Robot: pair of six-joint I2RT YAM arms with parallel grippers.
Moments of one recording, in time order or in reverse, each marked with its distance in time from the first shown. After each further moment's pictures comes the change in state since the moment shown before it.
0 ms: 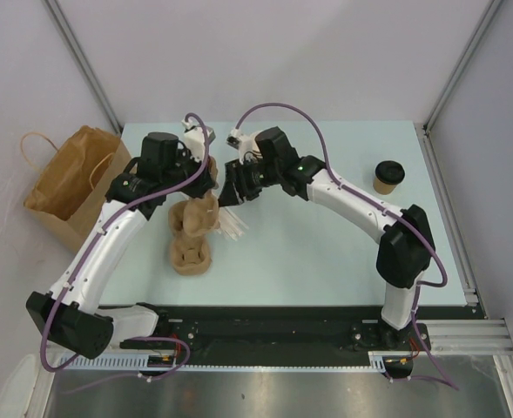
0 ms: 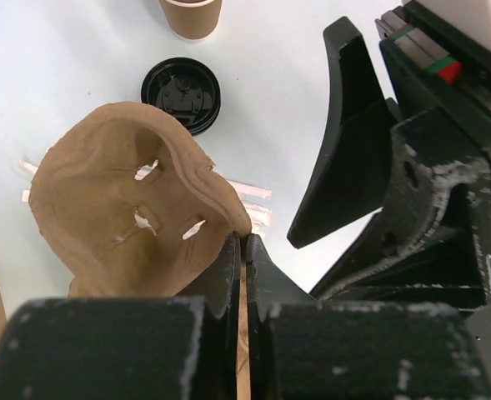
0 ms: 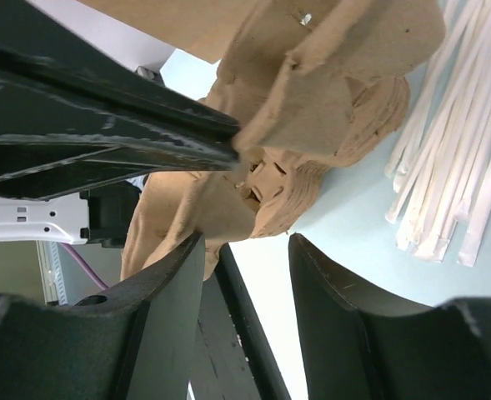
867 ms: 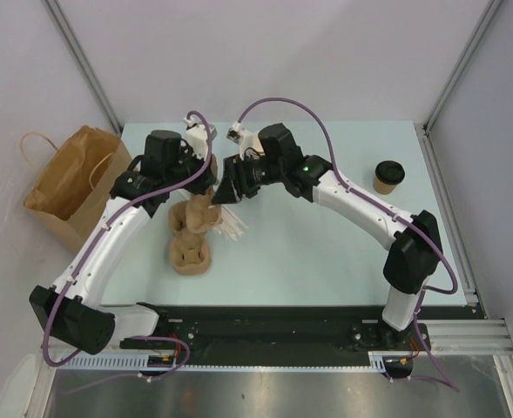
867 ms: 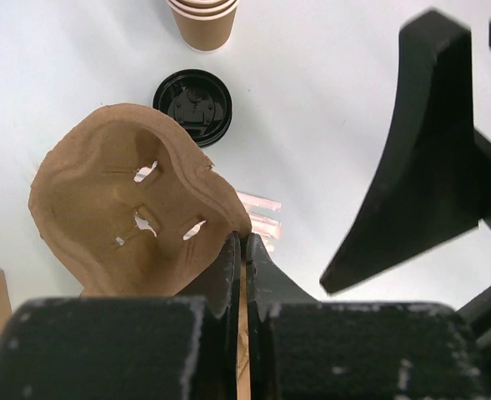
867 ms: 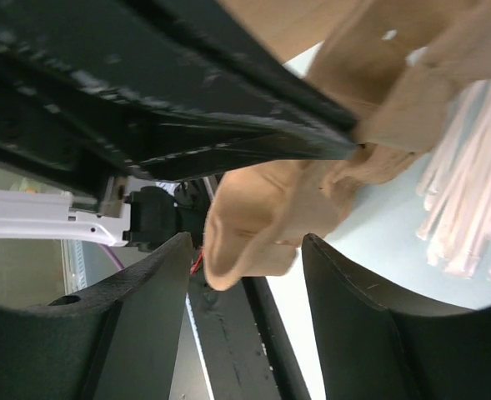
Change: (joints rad) left arm -0.004 0.026 -0.002 0.046 -0.028 0.000; right arm 0.006 -0.056 -0.002 0.037 -0.018 0.056
